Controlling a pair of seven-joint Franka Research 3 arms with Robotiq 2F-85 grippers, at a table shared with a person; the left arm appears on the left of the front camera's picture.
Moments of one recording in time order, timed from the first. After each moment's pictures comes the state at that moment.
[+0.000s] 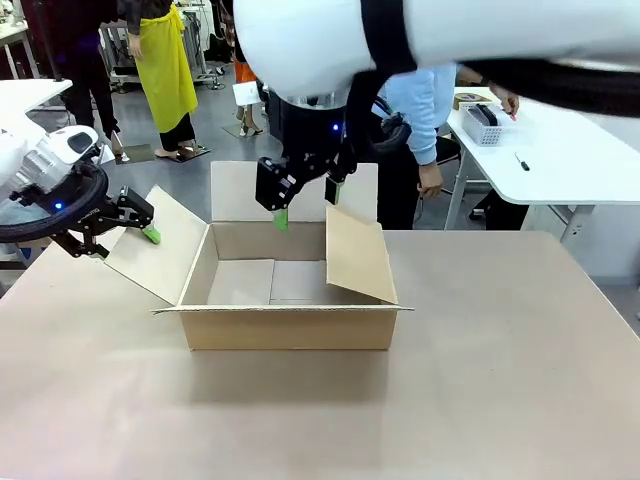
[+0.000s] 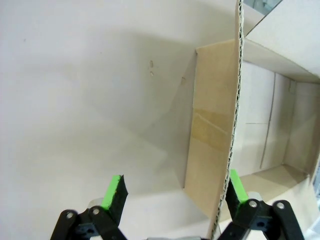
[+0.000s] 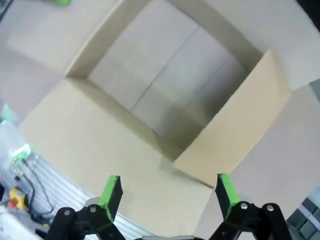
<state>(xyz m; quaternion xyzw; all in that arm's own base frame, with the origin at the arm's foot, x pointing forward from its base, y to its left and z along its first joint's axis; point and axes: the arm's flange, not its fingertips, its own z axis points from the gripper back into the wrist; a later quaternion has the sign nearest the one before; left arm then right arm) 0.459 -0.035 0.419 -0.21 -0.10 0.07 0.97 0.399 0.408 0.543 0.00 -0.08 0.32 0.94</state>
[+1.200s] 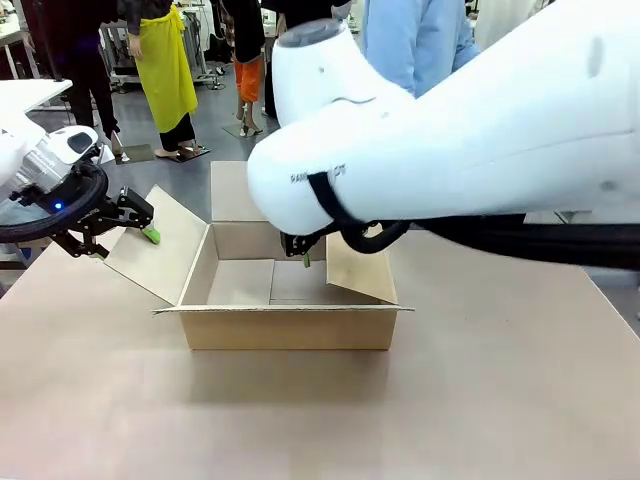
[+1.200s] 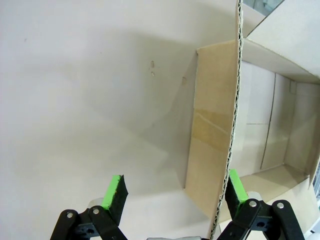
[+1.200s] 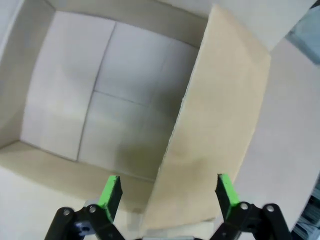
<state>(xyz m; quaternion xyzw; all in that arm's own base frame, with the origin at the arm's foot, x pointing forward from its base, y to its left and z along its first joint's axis) 0.459 -0.034 0.419 -0.21 -0.10 0.07 0.97 0.420 0.395 0.439 -0.07 -0.12 0.15 0.98</state>
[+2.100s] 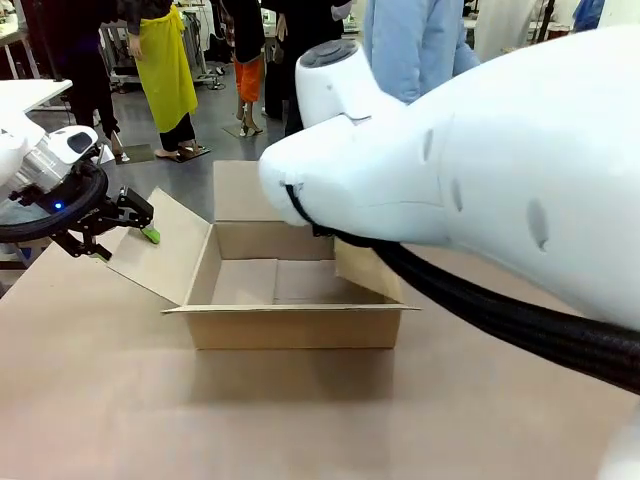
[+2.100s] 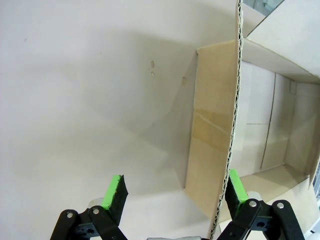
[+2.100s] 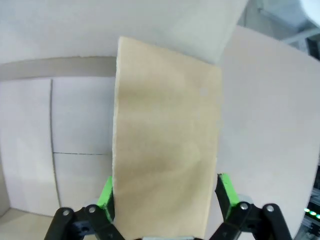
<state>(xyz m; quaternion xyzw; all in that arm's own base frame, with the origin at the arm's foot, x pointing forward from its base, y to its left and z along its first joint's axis) 0.459 -0.034 0.420 -0.21 -0.10 0.07 0.97 0.475 0.351 0.430 -0.10 -0.15 0.02 0.98</state>
